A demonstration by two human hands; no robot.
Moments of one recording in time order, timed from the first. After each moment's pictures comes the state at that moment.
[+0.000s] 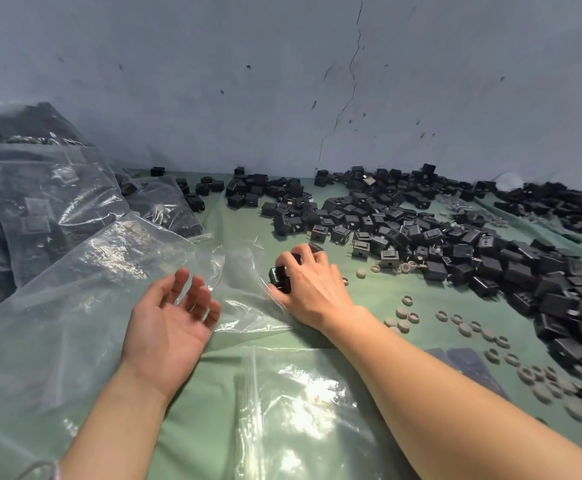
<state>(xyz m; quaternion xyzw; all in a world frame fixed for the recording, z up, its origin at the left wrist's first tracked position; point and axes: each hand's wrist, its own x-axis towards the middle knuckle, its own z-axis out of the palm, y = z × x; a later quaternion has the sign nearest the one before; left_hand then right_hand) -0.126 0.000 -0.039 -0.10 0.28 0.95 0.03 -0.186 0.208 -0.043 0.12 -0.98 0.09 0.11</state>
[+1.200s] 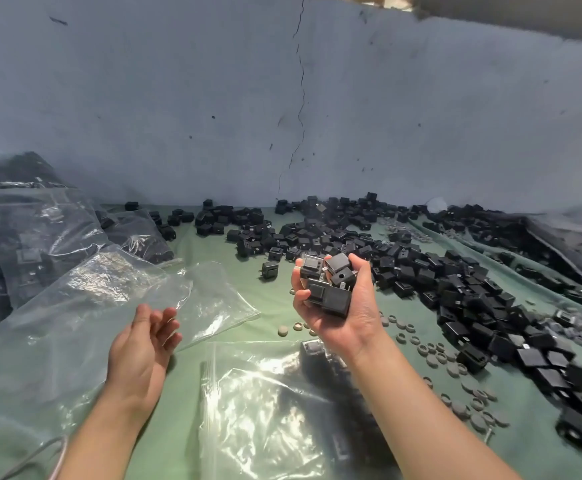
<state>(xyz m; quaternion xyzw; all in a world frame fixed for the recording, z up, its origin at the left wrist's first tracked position) -0.079 0.013 -0.034 -0.09 0.47 0.88 -0.08 -0.060 0.271 0.029 -0.05 -0.20 0.97 -0.09</state>
